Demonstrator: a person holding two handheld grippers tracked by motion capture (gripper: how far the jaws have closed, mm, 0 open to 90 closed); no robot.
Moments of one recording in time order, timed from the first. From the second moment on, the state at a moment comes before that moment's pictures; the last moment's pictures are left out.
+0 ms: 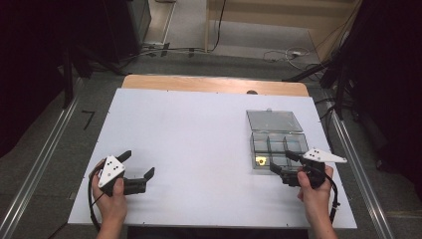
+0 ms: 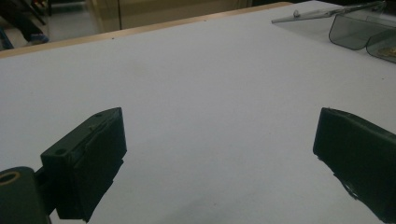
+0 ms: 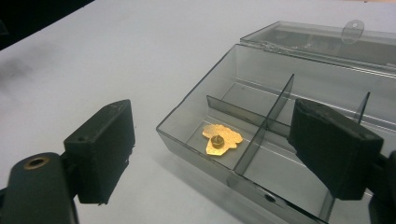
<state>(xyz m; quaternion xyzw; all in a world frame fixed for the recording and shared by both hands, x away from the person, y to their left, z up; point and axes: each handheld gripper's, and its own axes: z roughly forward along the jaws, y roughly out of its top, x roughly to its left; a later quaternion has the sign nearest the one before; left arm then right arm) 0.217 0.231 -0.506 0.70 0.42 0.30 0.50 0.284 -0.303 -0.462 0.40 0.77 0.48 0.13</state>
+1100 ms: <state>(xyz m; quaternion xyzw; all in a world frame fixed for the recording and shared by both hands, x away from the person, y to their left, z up) 0.215 0.233 -0.505 0.69 0.42 0.30 0.50 0.247 -0.374 -0.476 0.41 0.75 0.48 0.18</state>
